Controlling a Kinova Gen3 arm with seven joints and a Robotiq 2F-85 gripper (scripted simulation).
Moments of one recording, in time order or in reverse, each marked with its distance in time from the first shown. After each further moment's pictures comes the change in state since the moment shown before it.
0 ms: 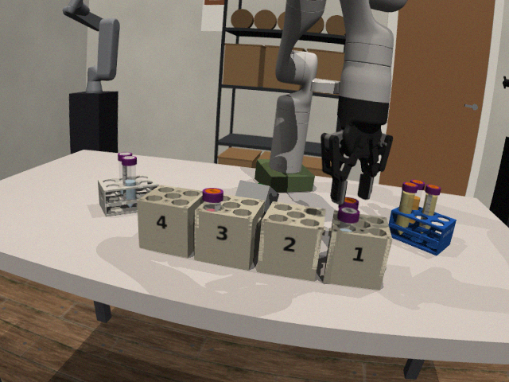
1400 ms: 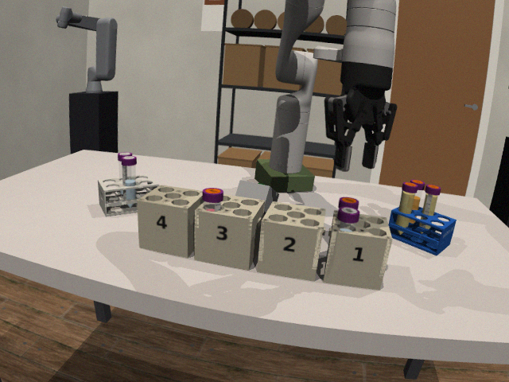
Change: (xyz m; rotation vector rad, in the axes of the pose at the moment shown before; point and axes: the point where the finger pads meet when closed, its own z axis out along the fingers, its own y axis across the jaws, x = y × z) arm 0.000 0.000 -0.051 0.000 0.000 0.000
